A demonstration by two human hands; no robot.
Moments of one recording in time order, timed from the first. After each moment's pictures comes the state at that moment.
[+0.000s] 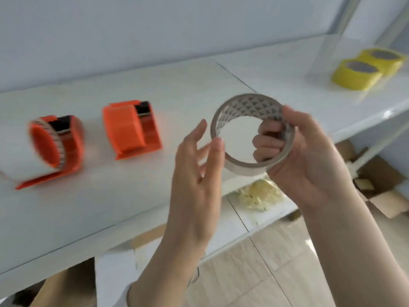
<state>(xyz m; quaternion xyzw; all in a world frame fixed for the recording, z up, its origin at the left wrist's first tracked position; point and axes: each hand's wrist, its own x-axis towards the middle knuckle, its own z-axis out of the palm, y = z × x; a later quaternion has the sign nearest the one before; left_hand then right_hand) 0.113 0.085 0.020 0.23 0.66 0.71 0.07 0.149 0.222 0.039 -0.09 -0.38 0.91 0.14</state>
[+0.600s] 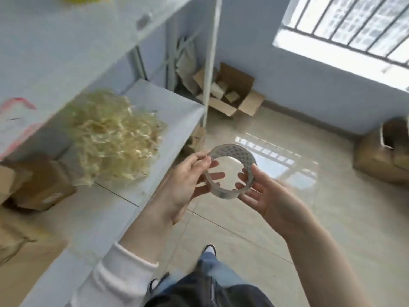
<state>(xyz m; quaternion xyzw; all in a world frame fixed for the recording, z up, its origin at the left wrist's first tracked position) 0.305 0.391 -0.117 0.25 0.58 0.50 0.60 0.464 0.433 -0.109 -0.48 -0.25 0.79 0.29</state>
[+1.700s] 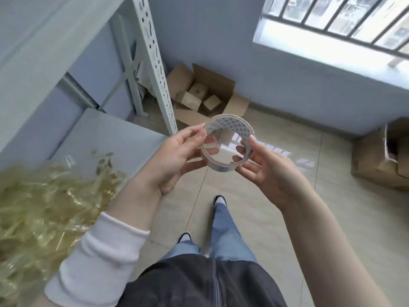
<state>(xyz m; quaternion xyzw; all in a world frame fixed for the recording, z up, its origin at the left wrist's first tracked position) 0.277 0.806 -0.135 0.29 0.55 0.43 0.65 0.456 0.833 -0.132 -0.50 -0.24 0.76 0.34</state>
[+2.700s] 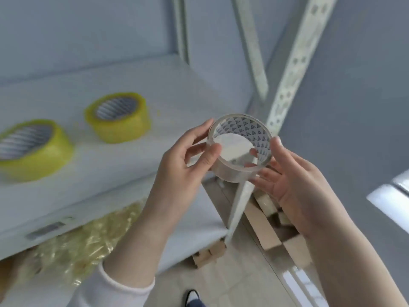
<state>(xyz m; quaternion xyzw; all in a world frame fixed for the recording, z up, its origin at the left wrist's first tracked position) 0.198 0.853 0.005 0.27 0.68 0.67 0.14 0.299 0.988 0.010 -0.24 -0.55 0.78 0.17</state>
